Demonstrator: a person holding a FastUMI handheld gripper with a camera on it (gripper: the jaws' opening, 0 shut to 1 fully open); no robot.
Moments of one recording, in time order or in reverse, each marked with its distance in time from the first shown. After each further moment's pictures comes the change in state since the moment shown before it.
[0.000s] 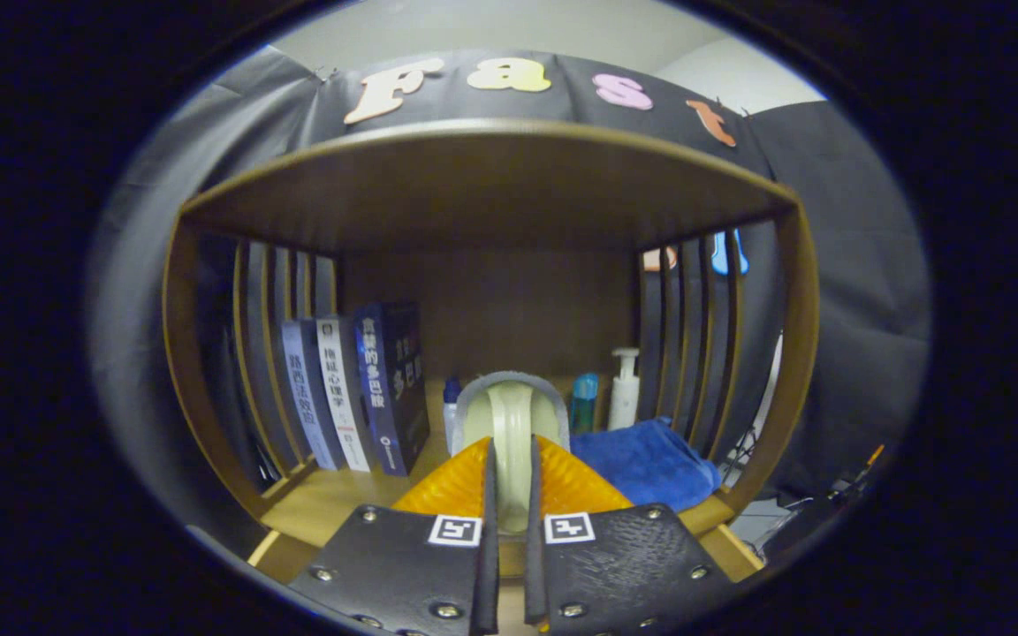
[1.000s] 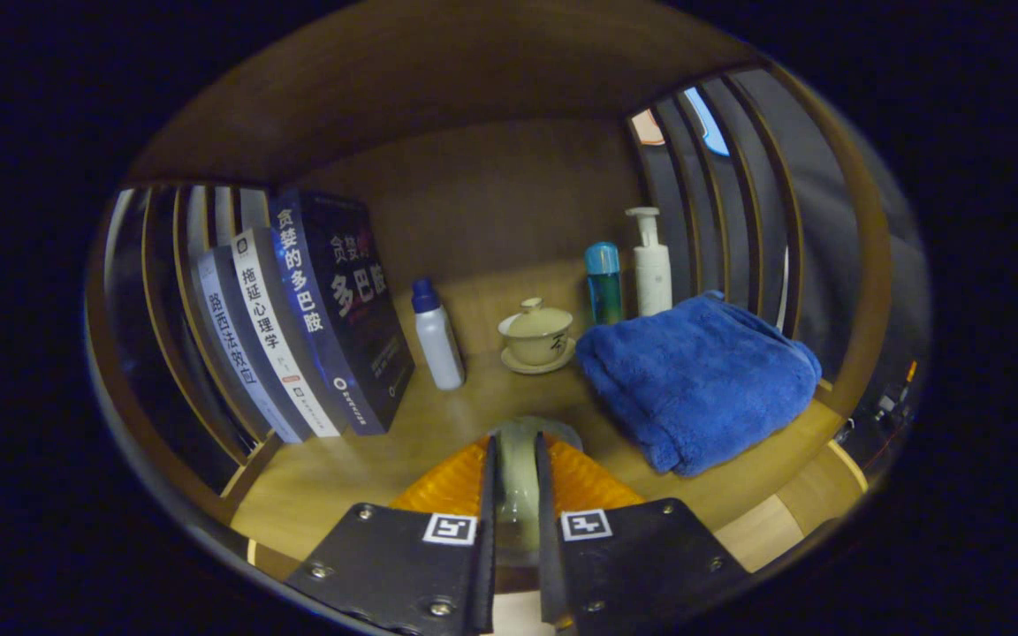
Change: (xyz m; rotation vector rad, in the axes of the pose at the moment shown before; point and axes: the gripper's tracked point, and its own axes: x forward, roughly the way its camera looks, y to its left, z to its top) arm 0.075 0.006 -0.095 0.123 0.198 -0.060
